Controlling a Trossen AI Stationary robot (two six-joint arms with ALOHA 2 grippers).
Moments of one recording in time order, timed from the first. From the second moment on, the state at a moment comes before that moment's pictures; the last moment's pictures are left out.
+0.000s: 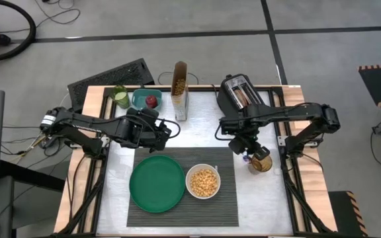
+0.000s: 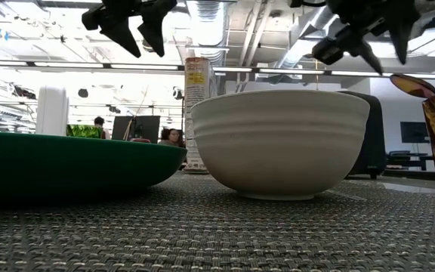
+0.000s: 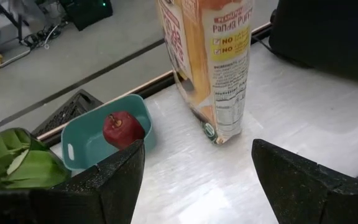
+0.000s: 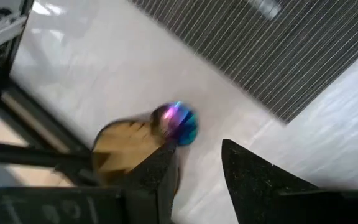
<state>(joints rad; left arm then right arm) -0.14 1.43 1.29 -1.07 -0.94 -0.99 -0.02 1.53 1.39 -1.49 -0.28 -0.66</state>
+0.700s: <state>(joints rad) -0.14 1.43 1.29 -1.05 -0.93 -1.01 0.22 1.53 1.44 -1.52 -0.16 0.37</state>
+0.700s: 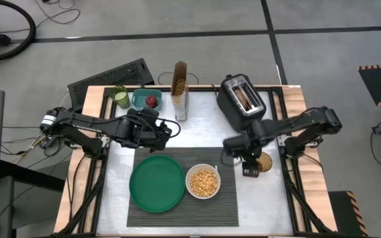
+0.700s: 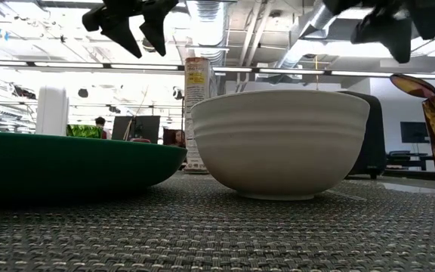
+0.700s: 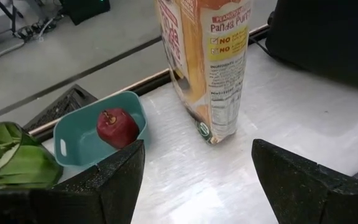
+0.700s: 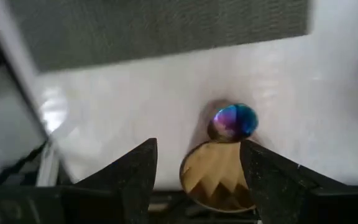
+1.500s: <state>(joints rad) -0.14 1.43 1.29 -1.09 -0.98 -0.52 0.37 1.69 1.45 -1.54 0.08 1.13</state>
